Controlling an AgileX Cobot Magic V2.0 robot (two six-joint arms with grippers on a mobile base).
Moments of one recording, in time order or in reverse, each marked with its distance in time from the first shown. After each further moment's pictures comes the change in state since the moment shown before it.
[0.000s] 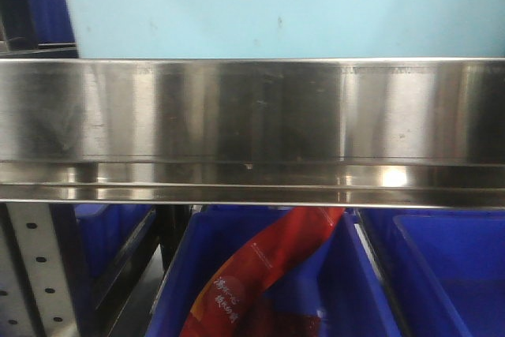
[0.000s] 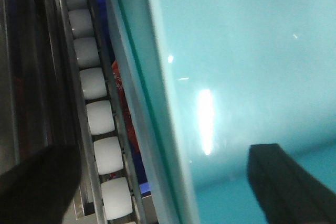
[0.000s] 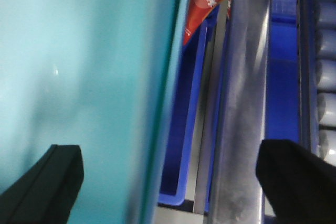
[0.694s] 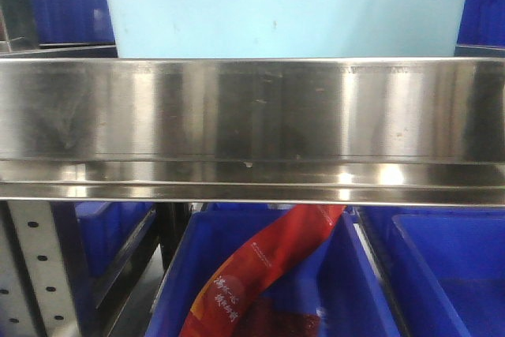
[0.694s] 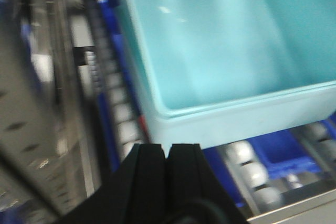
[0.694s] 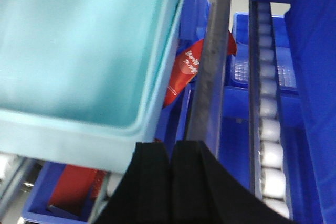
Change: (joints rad) left arm 0.000 -0.463 0.155 0.138 -0.039 -0.039; right arm 0.000 -0.356 0.163 -0.087 -0.085 0.000
